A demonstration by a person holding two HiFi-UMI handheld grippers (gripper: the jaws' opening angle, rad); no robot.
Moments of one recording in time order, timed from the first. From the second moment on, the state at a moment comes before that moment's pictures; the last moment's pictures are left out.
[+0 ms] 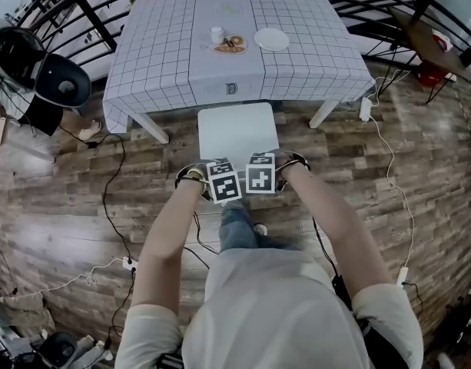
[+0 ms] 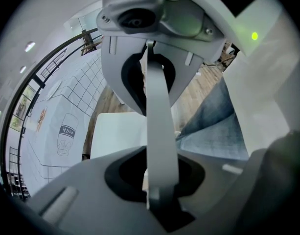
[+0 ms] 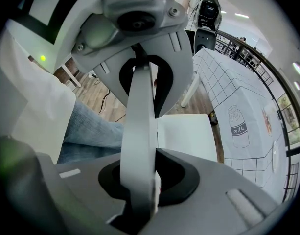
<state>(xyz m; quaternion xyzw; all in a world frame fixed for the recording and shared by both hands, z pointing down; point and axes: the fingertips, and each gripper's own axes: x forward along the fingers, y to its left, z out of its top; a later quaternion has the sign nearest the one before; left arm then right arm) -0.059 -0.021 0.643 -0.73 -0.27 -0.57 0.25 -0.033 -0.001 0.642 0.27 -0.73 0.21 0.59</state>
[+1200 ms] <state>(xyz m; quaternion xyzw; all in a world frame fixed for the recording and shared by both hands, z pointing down) -0.109 0.043 0.643 -0.73 -0.27 -0.57 0.26 -0.084 0.063 0.642 0.26 -0.73 0.22 0.59</state>
